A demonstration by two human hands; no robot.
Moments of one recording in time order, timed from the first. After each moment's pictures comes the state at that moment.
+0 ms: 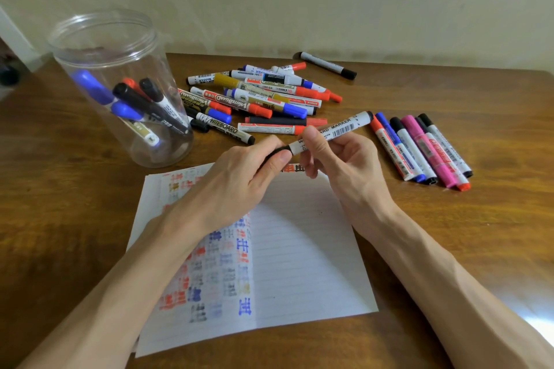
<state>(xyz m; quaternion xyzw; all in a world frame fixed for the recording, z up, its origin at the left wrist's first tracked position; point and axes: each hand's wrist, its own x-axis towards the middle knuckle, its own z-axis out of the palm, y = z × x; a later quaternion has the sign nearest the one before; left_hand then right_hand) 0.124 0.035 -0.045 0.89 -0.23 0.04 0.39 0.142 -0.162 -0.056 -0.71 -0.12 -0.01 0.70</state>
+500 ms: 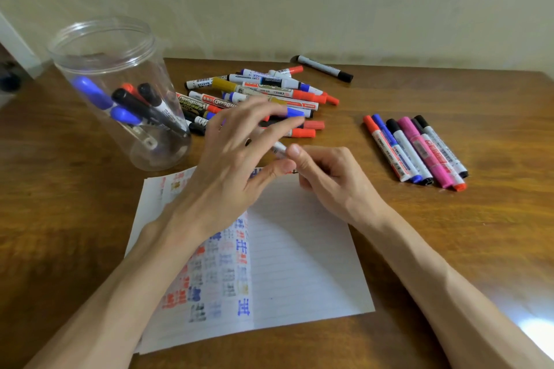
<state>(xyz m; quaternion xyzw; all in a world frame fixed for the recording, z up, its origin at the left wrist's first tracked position) 0.130 0.035 -0.041 0.90 -0.28 0.27 0.21 0.140 -0.164 -0.047 -0.81 -0.26 0.01 0.53</state>
